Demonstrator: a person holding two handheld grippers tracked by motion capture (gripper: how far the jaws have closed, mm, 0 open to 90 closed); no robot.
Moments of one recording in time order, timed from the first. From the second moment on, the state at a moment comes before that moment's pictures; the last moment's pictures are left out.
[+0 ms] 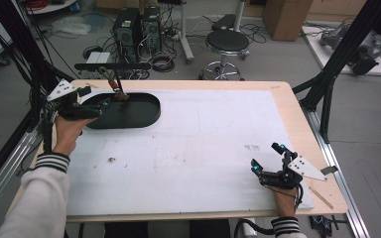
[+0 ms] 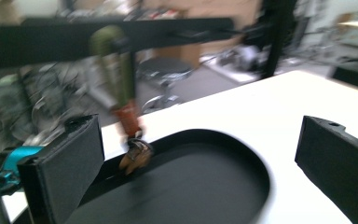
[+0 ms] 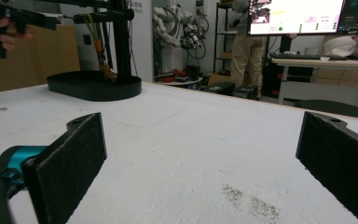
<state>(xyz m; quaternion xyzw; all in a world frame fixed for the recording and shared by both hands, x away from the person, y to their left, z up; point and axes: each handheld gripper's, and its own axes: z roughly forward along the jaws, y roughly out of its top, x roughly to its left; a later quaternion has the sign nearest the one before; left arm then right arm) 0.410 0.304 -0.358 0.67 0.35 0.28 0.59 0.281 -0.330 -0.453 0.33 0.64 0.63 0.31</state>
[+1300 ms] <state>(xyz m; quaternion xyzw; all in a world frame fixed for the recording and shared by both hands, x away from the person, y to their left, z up) 0.277 0.302 -0.454 0.64 0.29 0.29 0.65 0.279 -0.329 -0.453 0.33 0.64 0.62 0.32</state>
